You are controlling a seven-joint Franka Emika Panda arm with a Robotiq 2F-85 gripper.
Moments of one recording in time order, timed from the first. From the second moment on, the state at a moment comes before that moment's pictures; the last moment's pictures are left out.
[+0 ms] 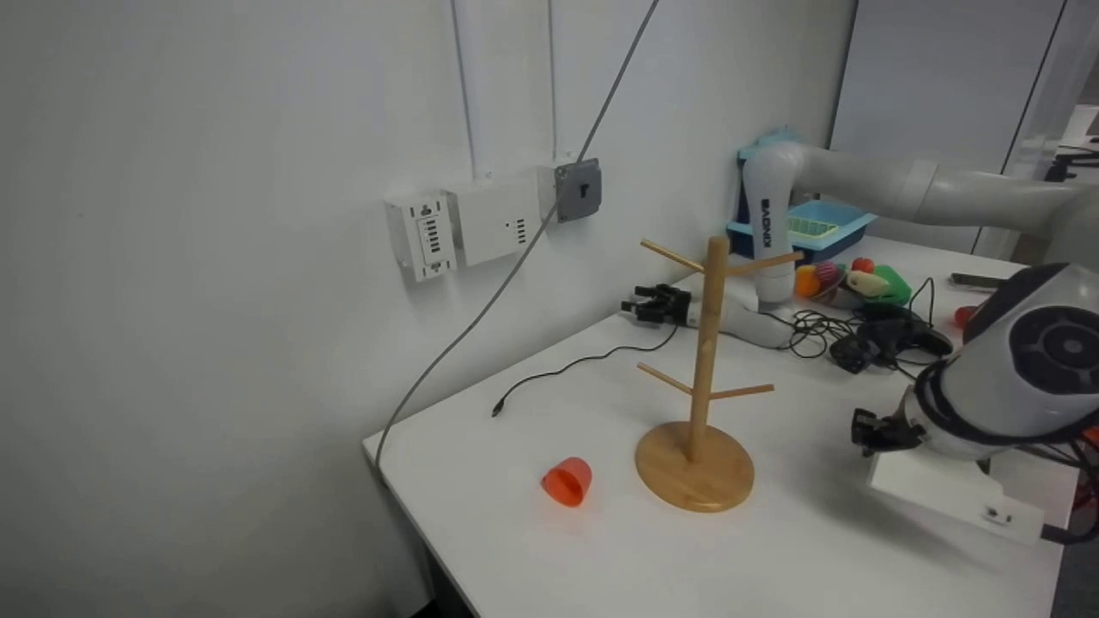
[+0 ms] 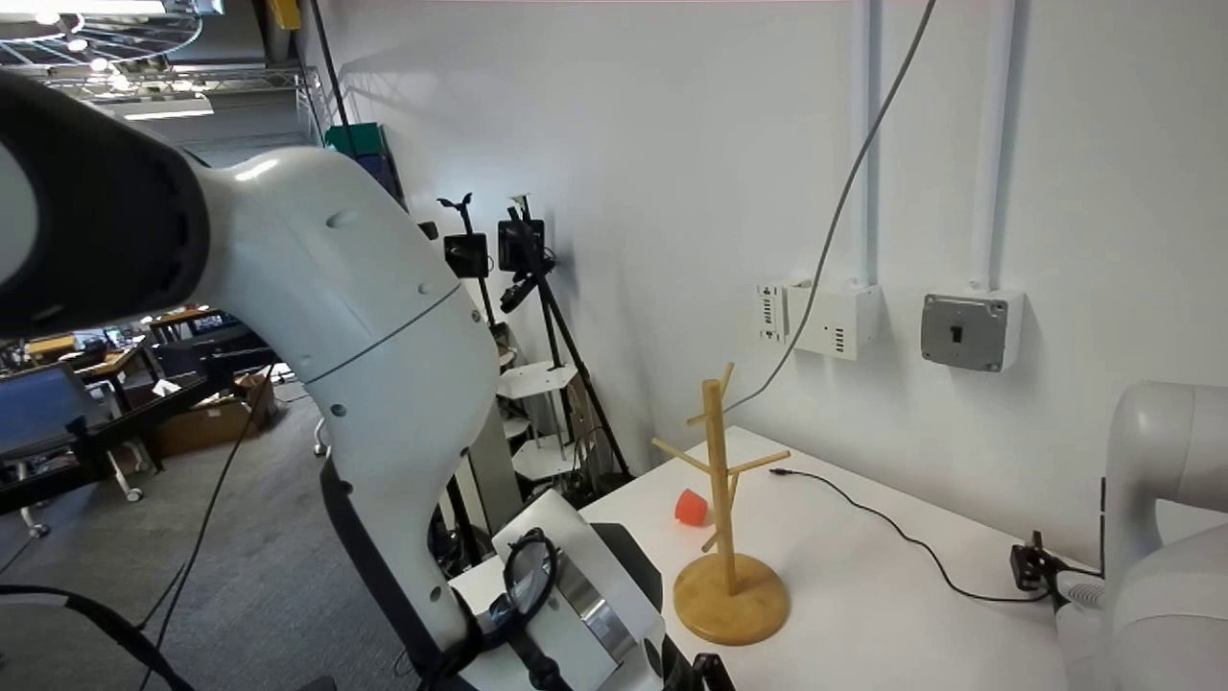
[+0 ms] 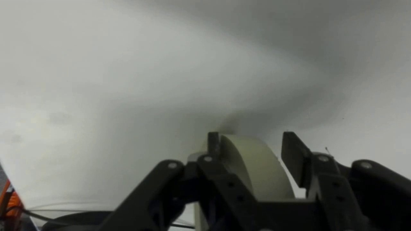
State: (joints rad) arm -0.11 0.55 -0.14 -2.24 -1.75 2.83 2.71
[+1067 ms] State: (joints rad) arm -0.11 0.52 -0.06 -2.15 -1.85 2.83 2.71
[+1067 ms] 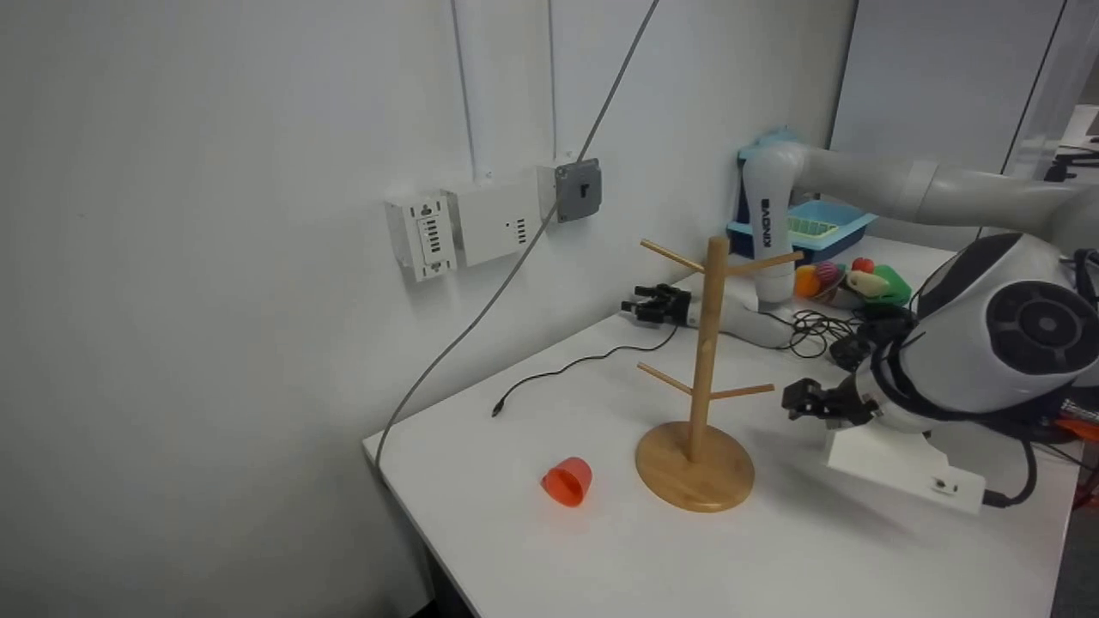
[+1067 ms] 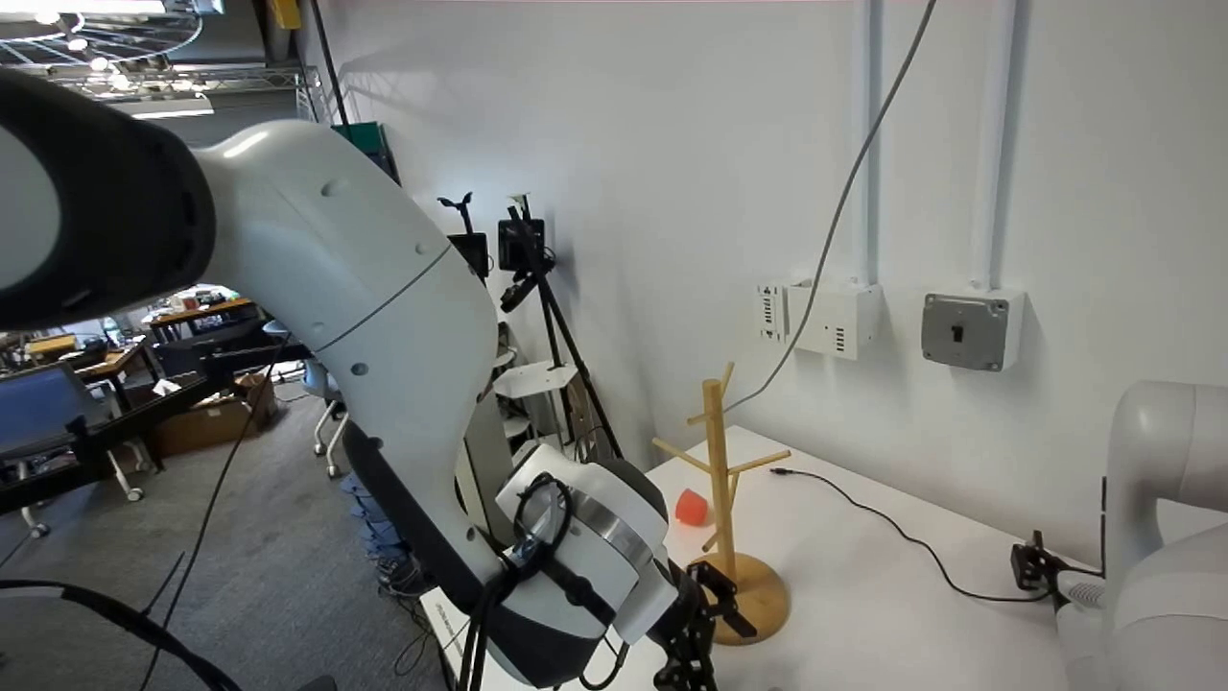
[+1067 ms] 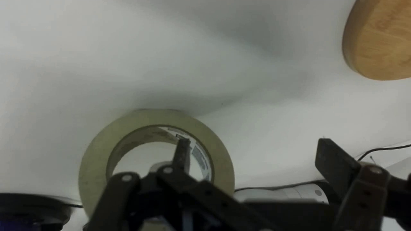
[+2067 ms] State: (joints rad) arm -0.13 0.28 -0.06 -2.36 -1.87 2.83 2.71
